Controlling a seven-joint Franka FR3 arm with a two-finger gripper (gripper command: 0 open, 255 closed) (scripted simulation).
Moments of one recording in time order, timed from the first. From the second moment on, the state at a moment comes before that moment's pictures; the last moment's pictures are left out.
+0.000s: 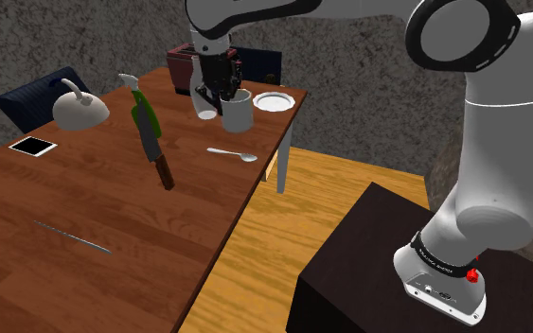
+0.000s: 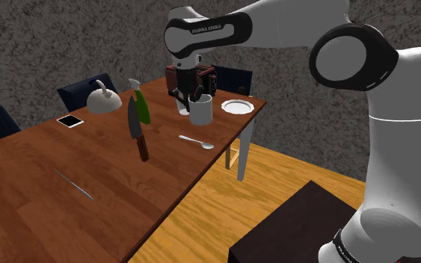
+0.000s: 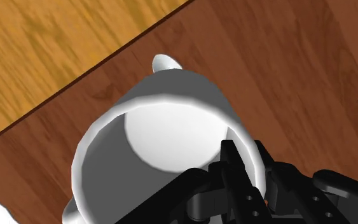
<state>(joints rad) 0.01 0.43 0.24 -1.35 -0.09 1.72 0.45</state>
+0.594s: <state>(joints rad) -0.10 0.52 0.19 -1.26 -0.09 1.72 0.28</state>
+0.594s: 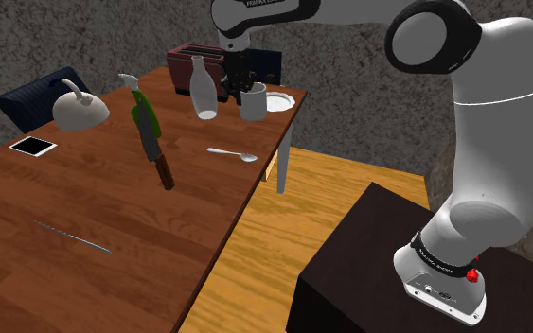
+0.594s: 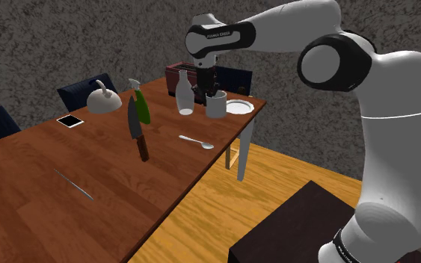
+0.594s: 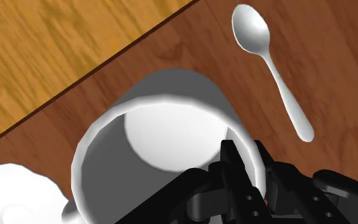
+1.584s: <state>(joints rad) -0.22 0.80 0.14 -0.89 -0.11 1.64 0.08</state>
